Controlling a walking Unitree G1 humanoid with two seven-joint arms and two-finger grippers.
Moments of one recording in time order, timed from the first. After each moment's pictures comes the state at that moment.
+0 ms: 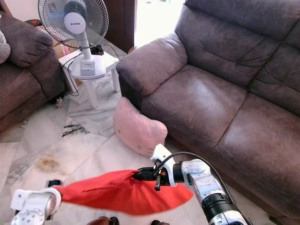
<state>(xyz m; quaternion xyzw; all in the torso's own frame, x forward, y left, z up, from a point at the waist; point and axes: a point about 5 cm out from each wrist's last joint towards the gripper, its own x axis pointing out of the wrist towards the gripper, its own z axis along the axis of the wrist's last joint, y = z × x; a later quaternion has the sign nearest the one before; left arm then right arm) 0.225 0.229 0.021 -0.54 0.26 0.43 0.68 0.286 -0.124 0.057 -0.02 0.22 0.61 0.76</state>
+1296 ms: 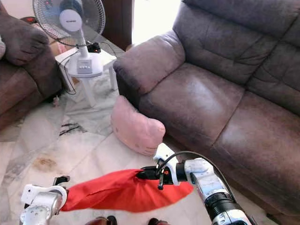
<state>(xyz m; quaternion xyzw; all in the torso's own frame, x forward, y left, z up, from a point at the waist) 0.243 0.230 0.007 -0.52 0.25 0.37 0.73 0.288 -0.133 0.059 -0.03 0.22 0.61 0.76</state>
